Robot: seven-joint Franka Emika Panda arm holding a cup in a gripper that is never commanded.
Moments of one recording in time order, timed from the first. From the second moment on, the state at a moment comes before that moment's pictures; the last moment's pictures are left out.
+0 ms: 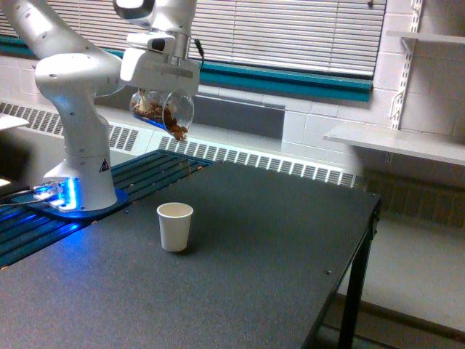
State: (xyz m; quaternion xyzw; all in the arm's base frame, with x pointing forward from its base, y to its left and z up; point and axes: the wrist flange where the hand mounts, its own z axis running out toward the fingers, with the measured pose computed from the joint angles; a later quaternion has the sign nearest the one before) arm 0.265 -0.034 0.405 0.87 -0.48 0.03 0.09
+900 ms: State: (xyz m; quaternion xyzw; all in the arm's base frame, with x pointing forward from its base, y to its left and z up) arm 0.262 -0.035 0.400 0.87 -0.48 0.02 0.09
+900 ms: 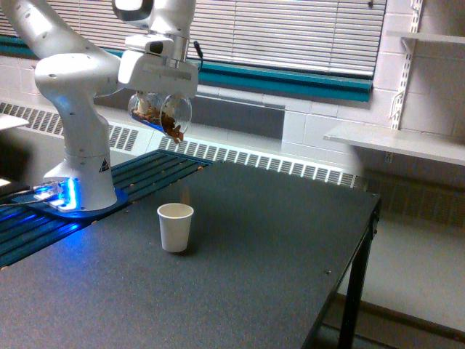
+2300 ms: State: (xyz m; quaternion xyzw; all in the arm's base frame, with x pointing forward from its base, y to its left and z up) arm 0.254 -0.038 0.394 0.87 -0.49 0.01 0.09
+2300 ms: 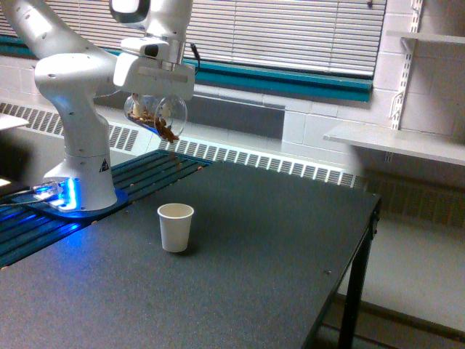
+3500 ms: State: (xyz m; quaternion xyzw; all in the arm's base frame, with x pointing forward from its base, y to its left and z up) arm 0.257 -0.048 0.385 0.87 -0.49 -0.01 0.09
